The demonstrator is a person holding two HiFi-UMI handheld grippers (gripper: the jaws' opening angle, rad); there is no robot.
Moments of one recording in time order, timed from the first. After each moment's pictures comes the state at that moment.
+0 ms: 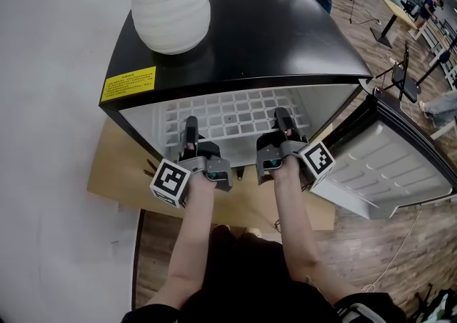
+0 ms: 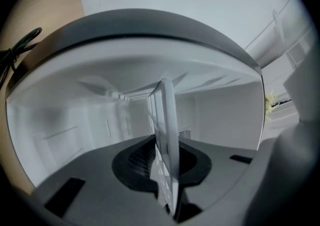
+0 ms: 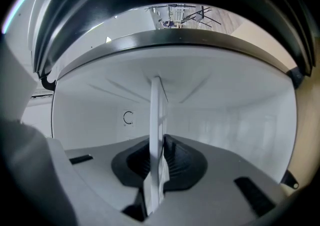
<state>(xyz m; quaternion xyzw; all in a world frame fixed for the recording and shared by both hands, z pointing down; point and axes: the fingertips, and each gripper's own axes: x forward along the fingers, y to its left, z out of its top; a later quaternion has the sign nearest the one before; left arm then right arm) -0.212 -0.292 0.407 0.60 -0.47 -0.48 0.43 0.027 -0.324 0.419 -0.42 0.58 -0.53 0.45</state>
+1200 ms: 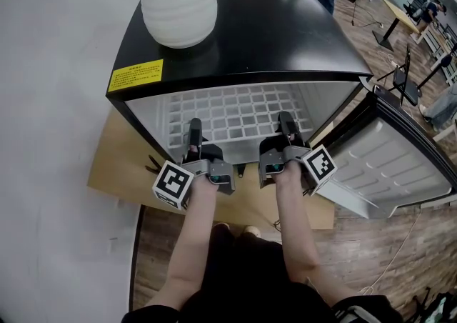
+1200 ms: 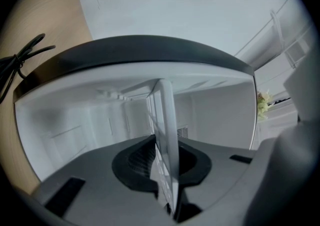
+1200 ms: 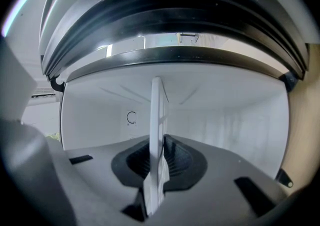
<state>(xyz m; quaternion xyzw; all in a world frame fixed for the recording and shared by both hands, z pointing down) -0.210 -0.294 0.405 0.61 -0.47 -0.47 0.42 0.028 -0.324 0.417 -0.42 0.59 -0.52 0.45</state>
